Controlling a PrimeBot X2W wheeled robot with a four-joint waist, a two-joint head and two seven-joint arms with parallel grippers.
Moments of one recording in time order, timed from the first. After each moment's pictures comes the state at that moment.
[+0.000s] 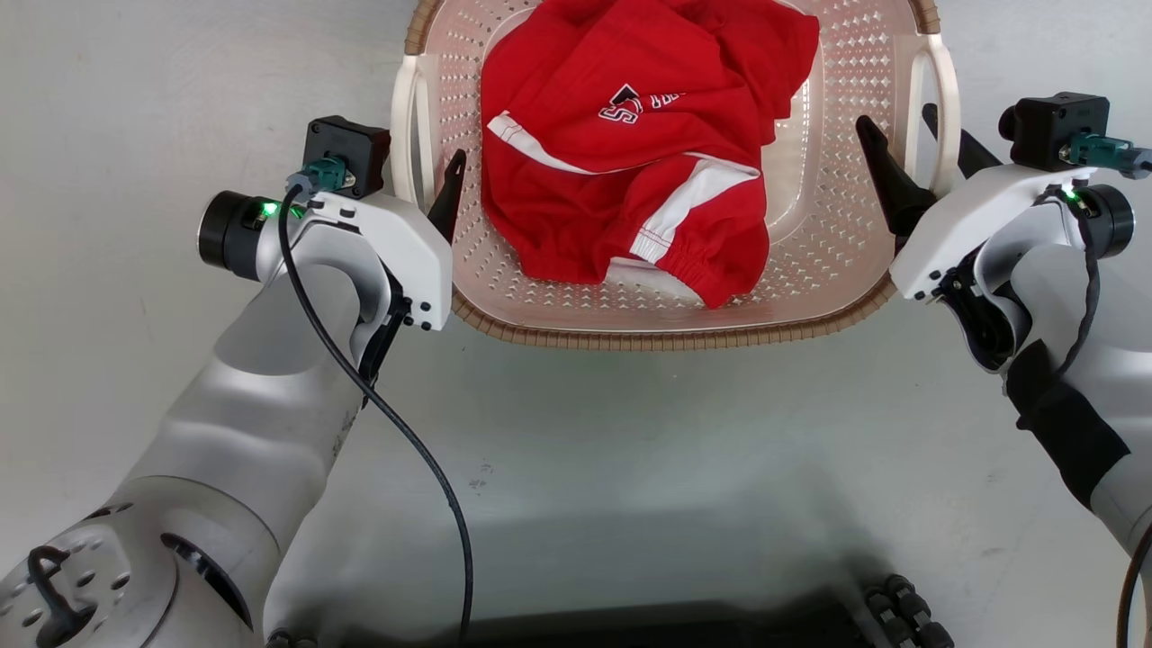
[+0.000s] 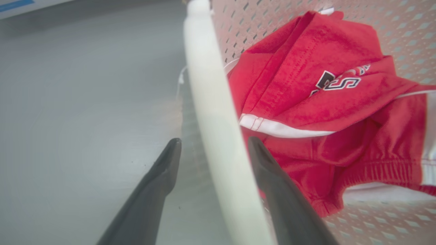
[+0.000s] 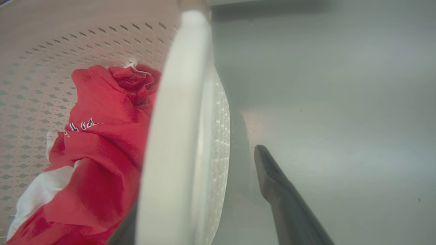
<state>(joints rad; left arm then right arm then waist) -1.16 0.10 -1.19 1.27 -1.04 -0.05 -0.26 -1.00 -0.09 0.99 0.99 1.05 0.13 -0.25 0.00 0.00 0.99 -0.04</state>
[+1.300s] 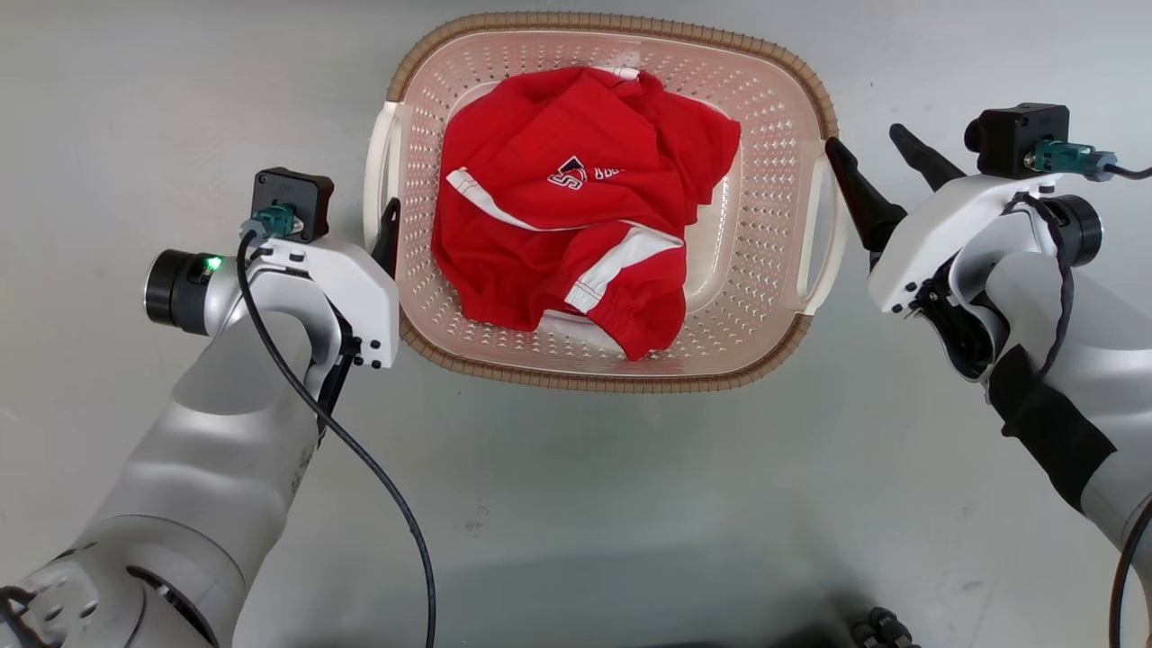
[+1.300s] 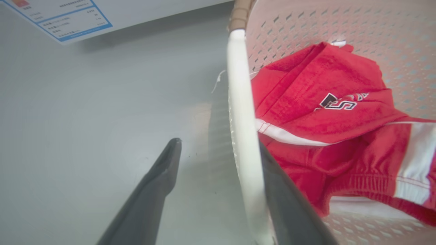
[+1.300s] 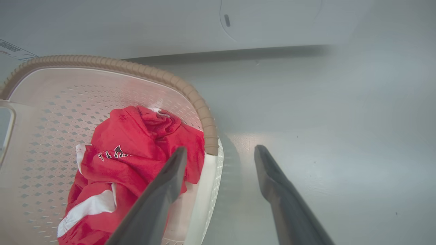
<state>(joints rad) -1.09 0.15 -1.14 1.29 -1.00 -0.03 -0.26 -1.04 -0.09 1.23 0.99 1.25 0.13 -0.25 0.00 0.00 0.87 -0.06</state>
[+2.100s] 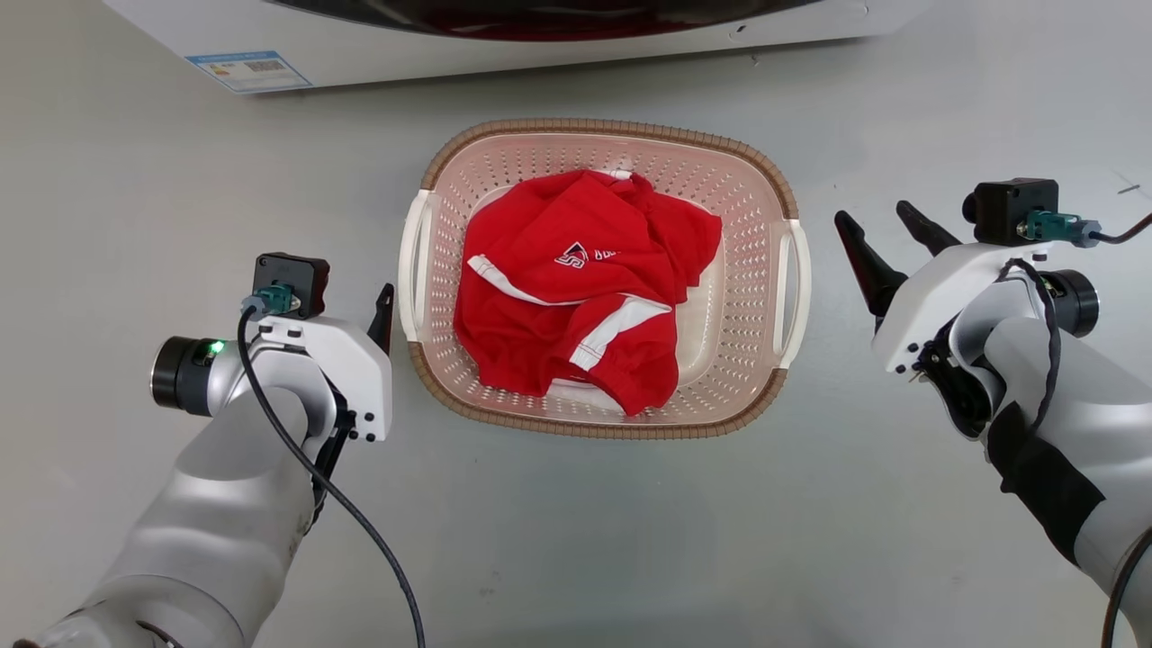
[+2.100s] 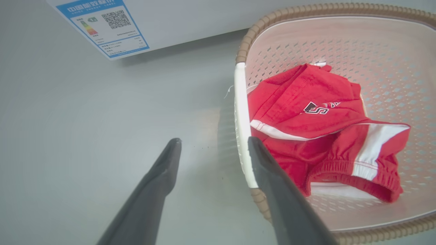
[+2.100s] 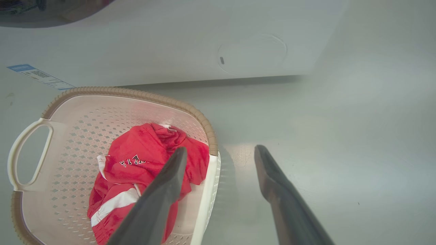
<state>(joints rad) -0.97 0.16 -1.14 1.29 -1.03 -0.05 -0.25 -0.95 -0.08 1.24 1.03 1.28 0.13 -0.25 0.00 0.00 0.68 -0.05</state>
